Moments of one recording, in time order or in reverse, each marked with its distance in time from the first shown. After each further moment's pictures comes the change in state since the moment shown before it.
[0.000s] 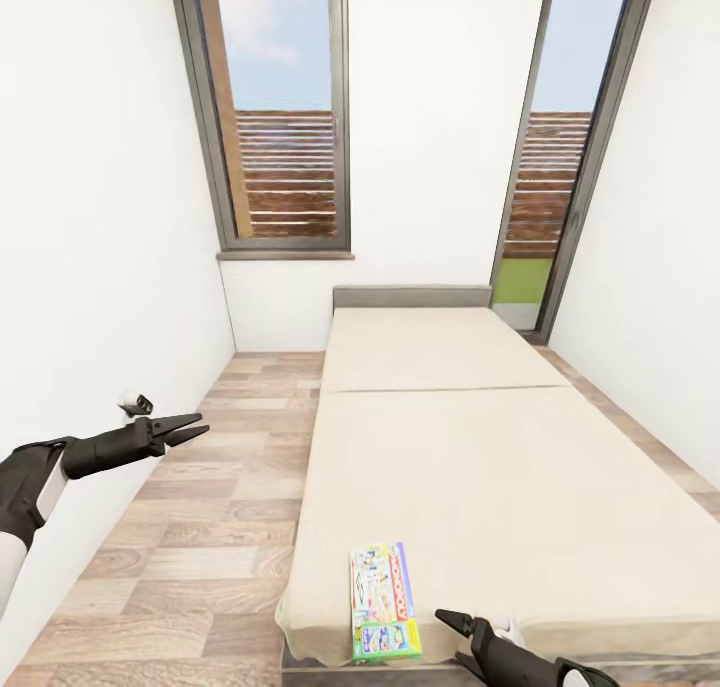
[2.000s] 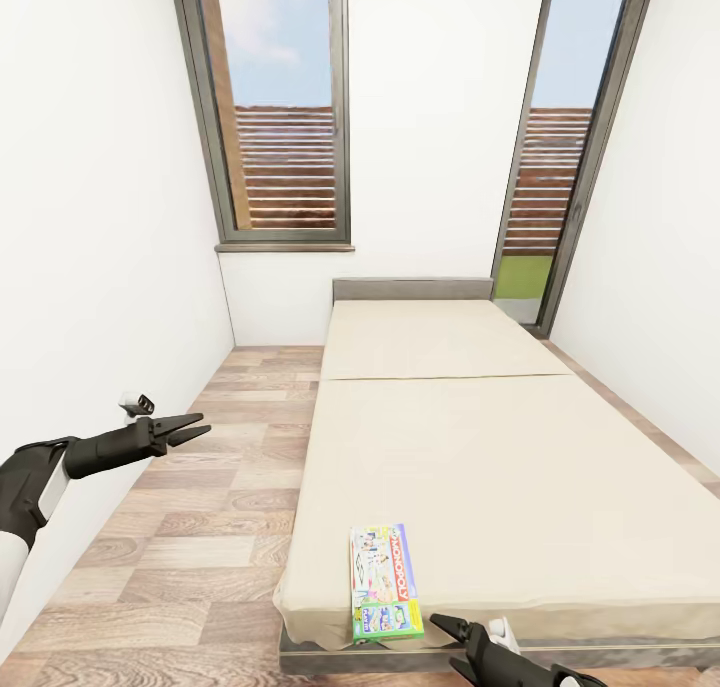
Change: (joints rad) left arm 0.000 -0.004 -0.001 0.000 0.000 0.000 0.000; right arm -0.001 0.015 0.004 0.030 0.003 -0.013 0.022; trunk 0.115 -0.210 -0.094
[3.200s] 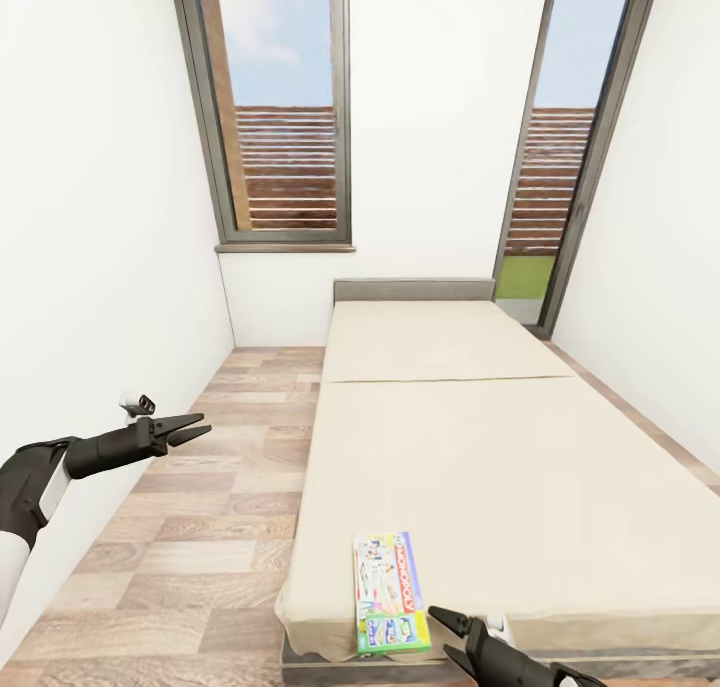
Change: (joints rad) left arm 0.000 -0.002 0.001 0.000 0.000 -0.001 0.000; right arm 0.000 0.000 0.006 0.000 0.015 -0.037 0.101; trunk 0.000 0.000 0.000
